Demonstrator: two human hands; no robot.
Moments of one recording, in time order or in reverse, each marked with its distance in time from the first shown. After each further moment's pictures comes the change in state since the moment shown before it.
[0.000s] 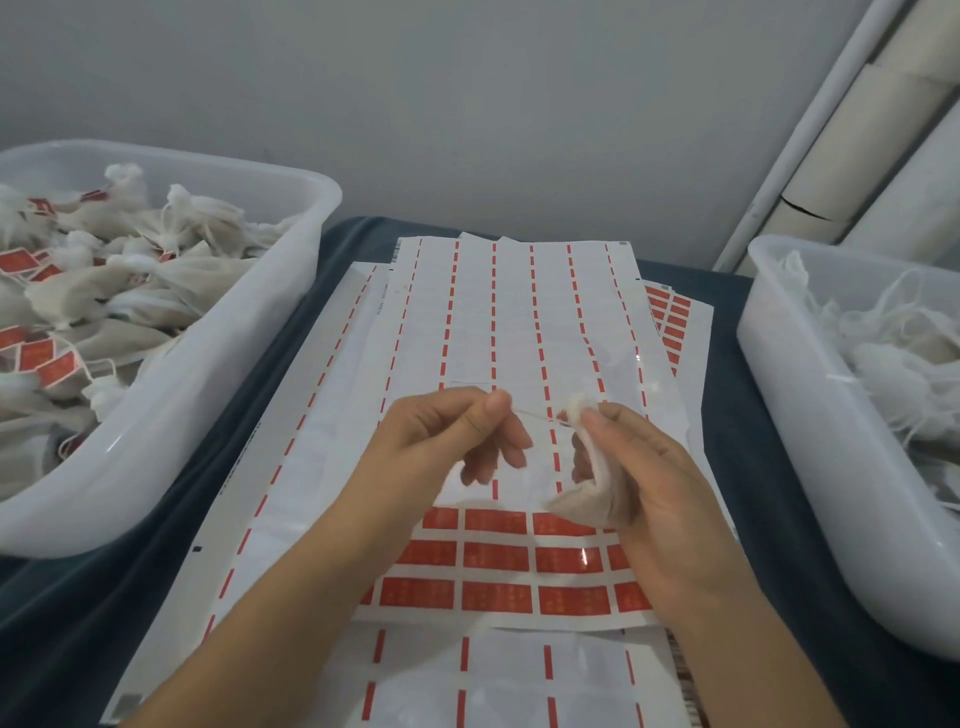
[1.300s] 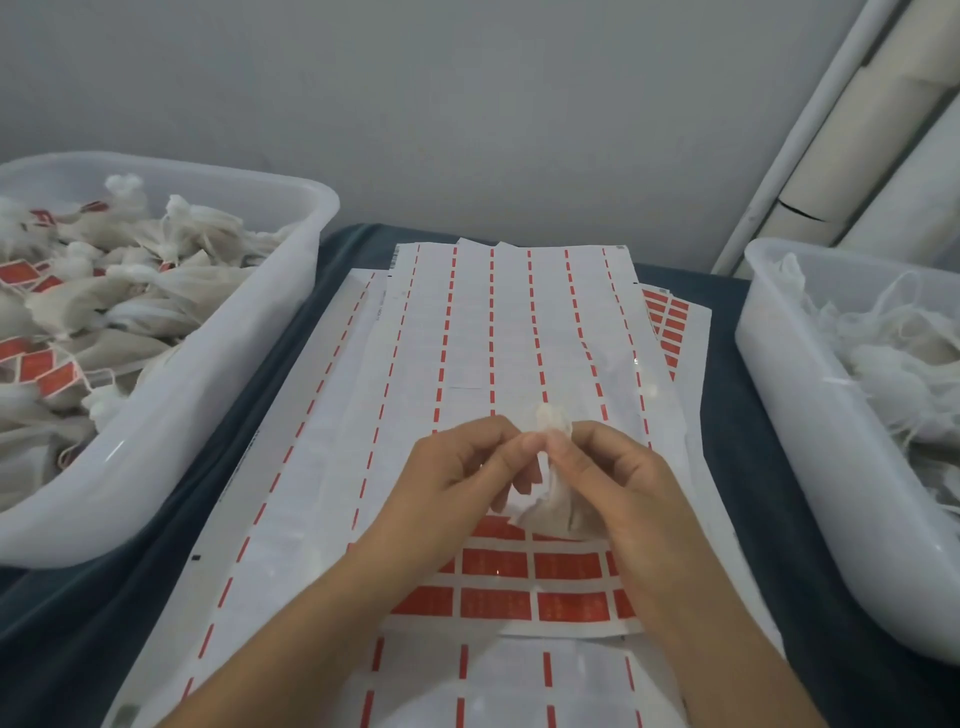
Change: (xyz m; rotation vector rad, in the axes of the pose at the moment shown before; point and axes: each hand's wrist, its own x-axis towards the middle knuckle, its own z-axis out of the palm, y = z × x) left_hand 0.000 -0.011 0.015 0.236 -0.011 0.060; right_hand 0.000 0.002 0.006 -0.312 0.002 -0.073
